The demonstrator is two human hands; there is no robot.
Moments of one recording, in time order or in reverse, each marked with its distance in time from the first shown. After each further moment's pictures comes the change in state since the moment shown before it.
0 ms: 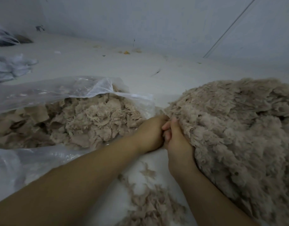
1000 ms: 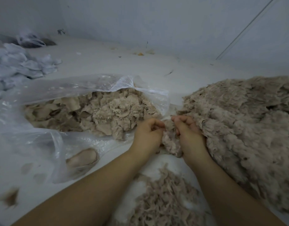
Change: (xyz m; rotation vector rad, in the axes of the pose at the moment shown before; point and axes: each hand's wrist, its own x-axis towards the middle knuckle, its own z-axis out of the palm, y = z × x) left_hand -0.072 0.020 -0.007 -0.885 0.431 -0.556; right_hand -0.005 0.005 -0.006 -0.189 -0.081 -0.031
